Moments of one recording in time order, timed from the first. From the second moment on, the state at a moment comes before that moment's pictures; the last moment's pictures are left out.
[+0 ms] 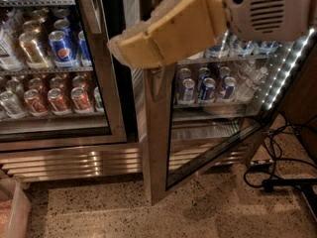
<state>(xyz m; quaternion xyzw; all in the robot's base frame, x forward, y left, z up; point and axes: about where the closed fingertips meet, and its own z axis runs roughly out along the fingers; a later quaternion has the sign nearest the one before) 0.394 0.001 1.141 -0.47 0.63 0.16 0.59</state>
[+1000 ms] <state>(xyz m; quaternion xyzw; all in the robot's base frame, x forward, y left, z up) 0.394 0.001 1.141 -0.47 0.63 0.16 0.59</state>
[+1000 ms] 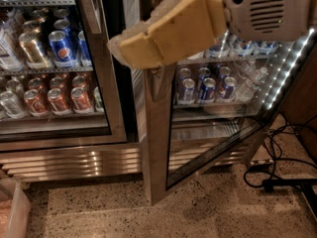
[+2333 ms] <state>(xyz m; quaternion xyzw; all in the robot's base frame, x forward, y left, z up) 0.394 0.001 1.141 -0.47 0.63 0.16 0.59</state>
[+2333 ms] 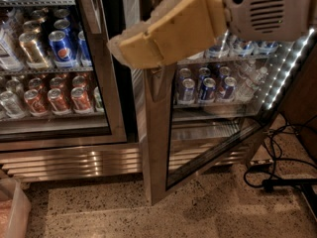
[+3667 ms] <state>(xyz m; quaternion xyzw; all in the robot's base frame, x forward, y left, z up) 0.394 0.001 1.141 -0.47 0.63 0.16 0.59</state>
